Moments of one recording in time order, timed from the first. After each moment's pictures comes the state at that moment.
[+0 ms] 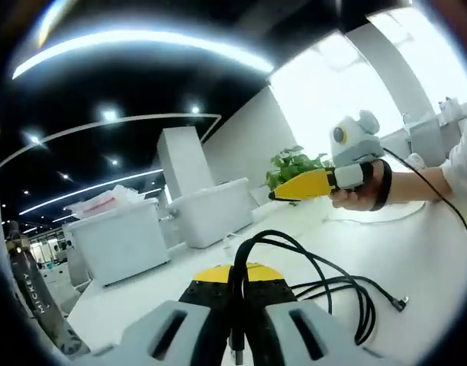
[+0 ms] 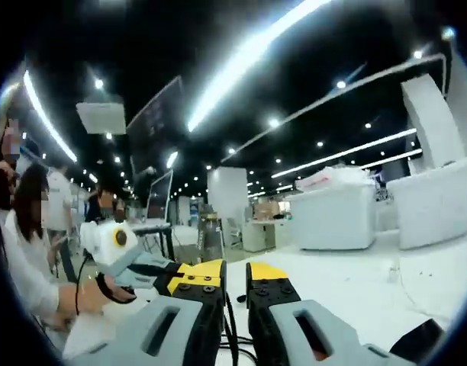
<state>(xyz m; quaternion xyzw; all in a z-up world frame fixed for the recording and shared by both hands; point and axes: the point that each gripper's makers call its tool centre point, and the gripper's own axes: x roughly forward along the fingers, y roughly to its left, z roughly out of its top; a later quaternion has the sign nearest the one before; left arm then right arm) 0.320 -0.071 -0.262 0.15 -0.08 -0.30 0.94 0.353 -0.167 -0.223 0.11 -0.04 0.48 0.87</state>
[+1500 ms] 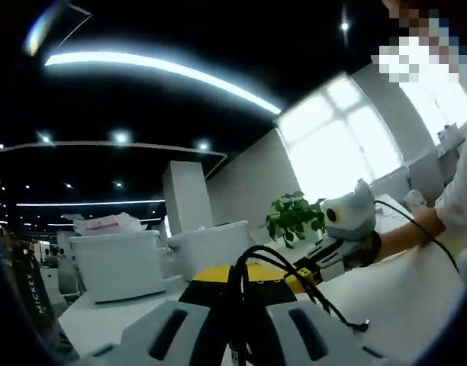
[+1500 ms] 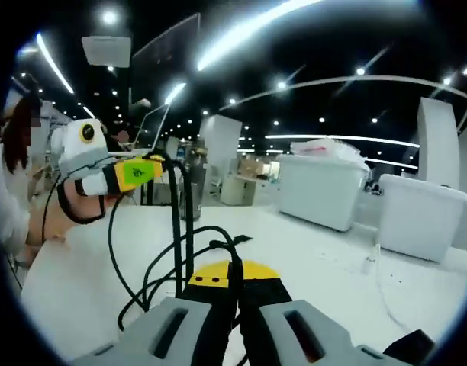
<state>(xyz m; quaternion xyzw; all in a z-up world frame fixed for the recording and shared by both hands) 0.291 -0.080 -0.223 0.10 -0.17 -0.32 0.93 0.347 -0.150 -0.268 -0.09 -0.04 0.44 0.89</state>
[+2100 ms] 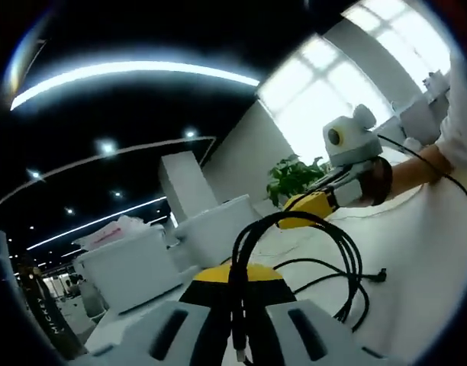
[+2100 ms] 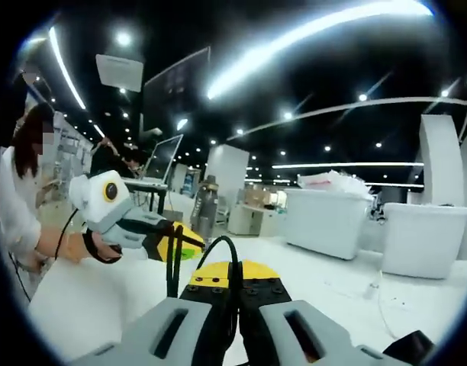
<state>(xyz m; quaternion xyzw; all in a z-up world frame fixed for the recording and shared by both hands) 0.314 -0.082 -0.256 0.22 -0.15 -0.29 0.92 0.325 -0.142 -0.244 -0.07 -0.09 0.48 0.87</state>
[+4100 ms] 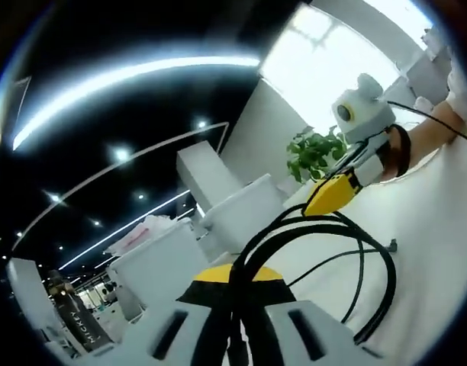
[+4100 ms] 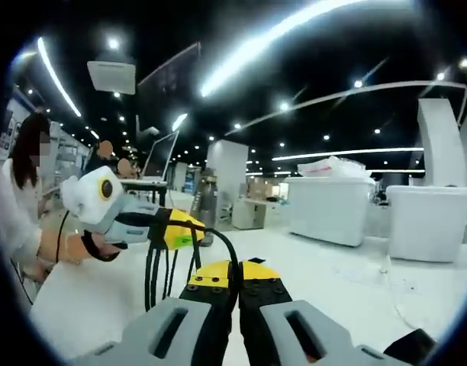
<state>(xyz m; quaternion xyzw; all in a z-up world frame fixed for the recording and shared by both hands) 0.327 -0.057 -0.253 0.28 -0.14 -0.20 0.93 0.329 -0.137 -0.263 -0.05 -0.06 0.49 0.87</state>
